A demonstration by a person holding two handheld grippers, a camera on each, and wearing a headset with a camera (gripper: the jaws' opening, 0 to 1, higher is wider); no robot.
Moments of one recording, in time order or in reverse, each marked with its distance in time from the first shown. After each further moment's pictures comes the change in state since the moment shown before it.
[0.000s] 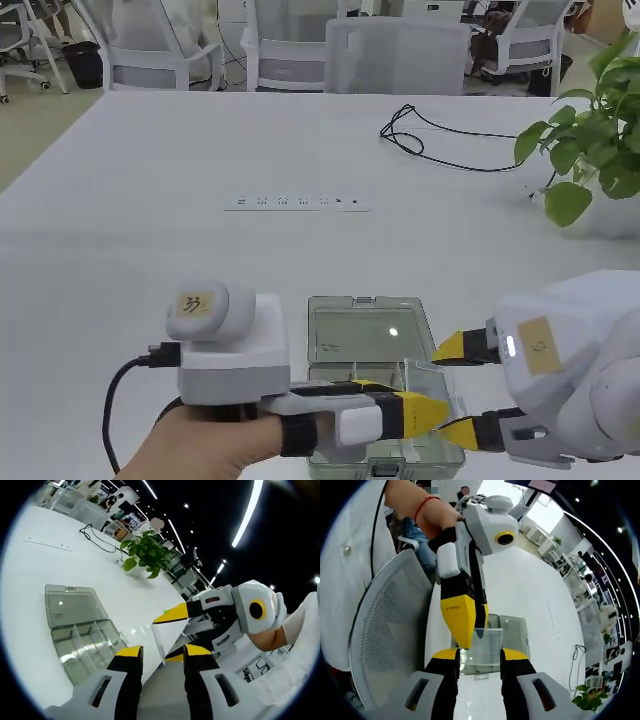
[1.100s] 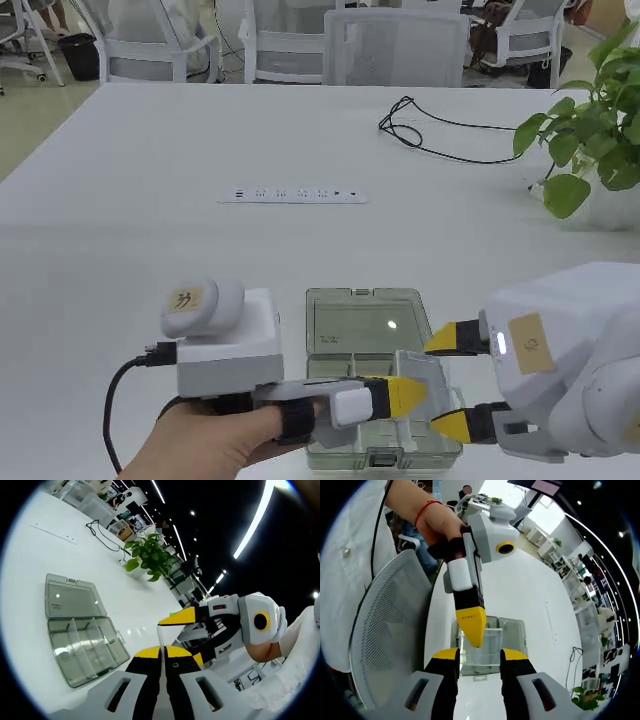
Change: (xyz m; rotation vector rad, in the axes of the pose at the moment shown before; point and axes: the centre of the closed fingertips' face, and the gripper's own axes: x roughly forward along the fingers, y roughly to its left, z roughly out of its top) left arm 0.000 0.003 0.001 -0.104 -0.049 -0.028; right arm -0.002 0.001 0.006 -0.022 0.007 -0.018
